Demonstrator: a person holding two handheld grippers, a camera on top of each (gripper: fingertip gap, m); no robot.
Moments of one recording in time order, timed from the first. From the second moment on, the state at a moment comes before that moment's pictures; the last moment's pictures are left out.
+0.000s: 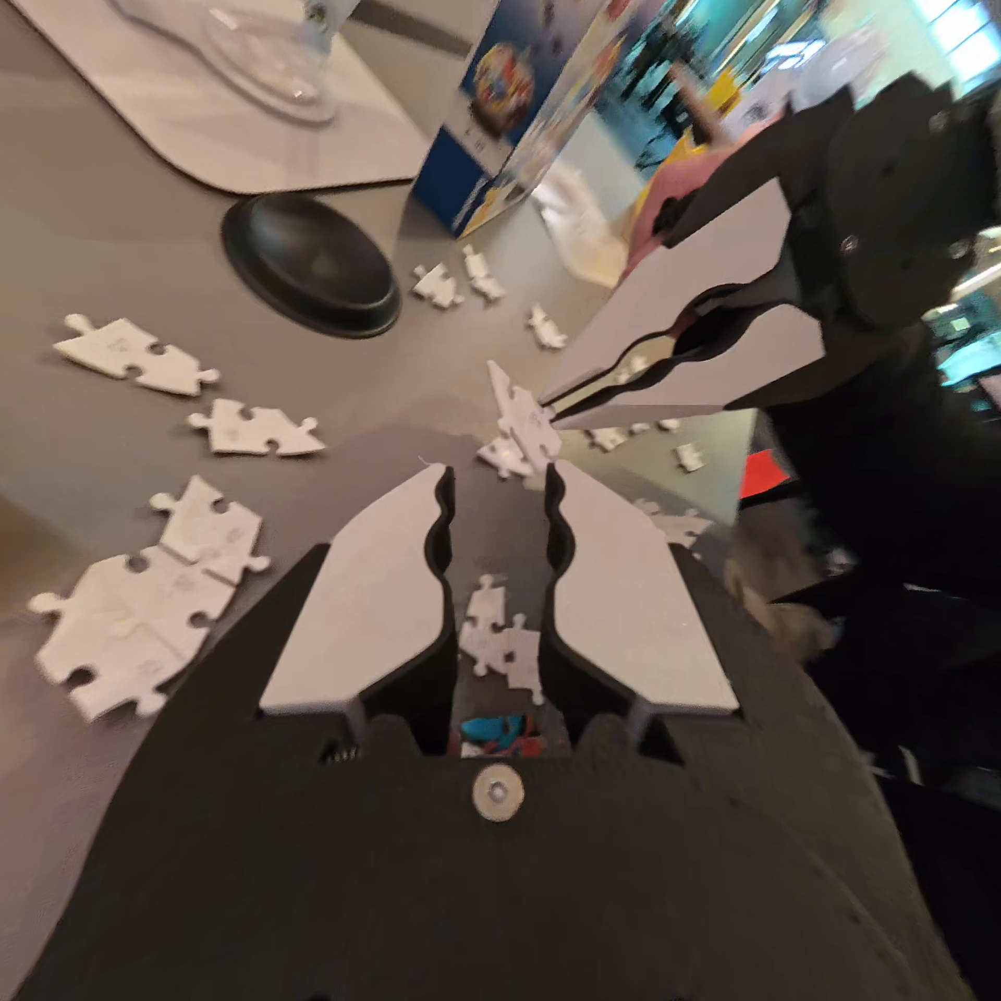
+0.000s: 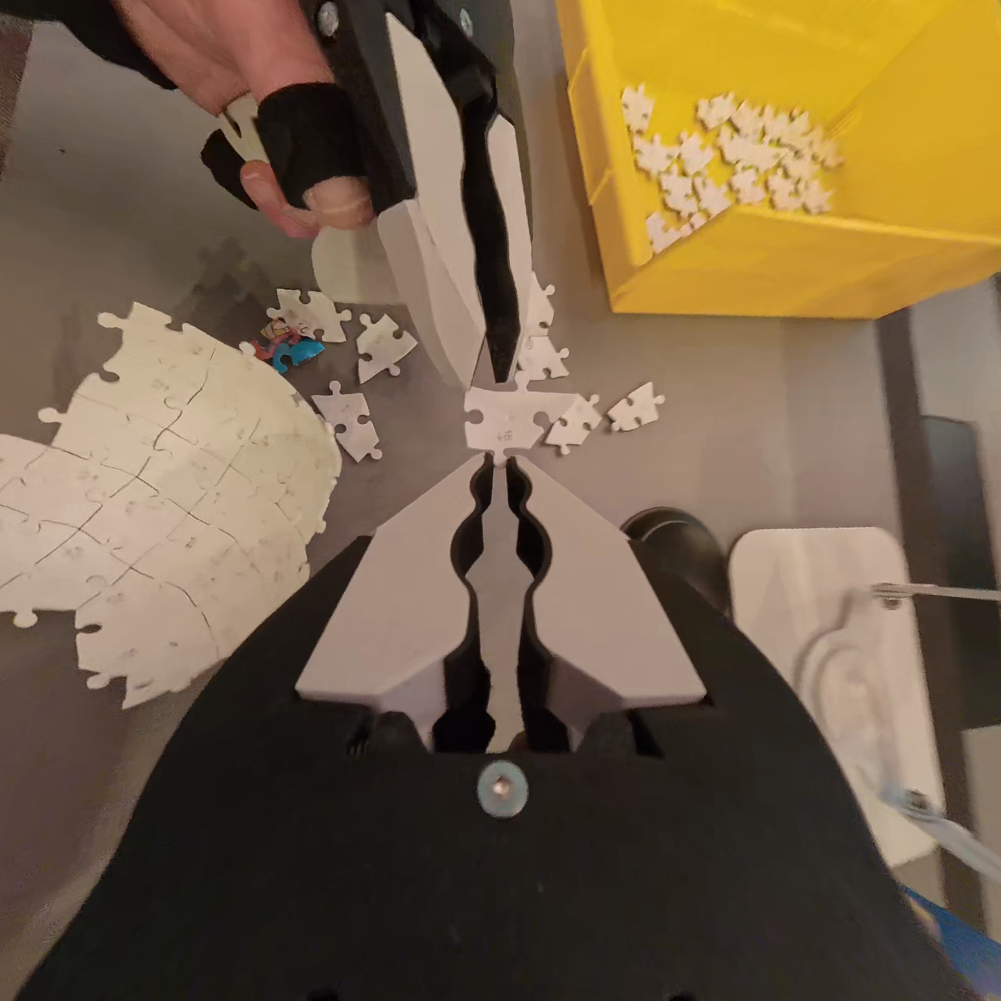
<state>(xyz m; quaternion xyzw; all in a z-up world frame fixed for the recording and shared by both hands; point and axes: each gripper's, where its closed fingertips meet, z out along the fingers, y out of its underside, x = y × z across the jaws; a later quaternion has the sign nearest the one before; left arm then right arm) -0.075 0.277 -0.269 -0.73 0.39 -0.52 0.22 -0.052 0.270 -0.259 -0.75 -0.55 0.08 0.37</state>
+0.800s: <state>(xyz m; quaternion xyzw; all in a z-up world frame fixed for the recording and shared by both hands) -0.059 0.216 -0.244 -0.65 0.54 -0.51 0.19 -0.063 0.229 -0.228 -0.78 -0.47 0.22 0.35</state>
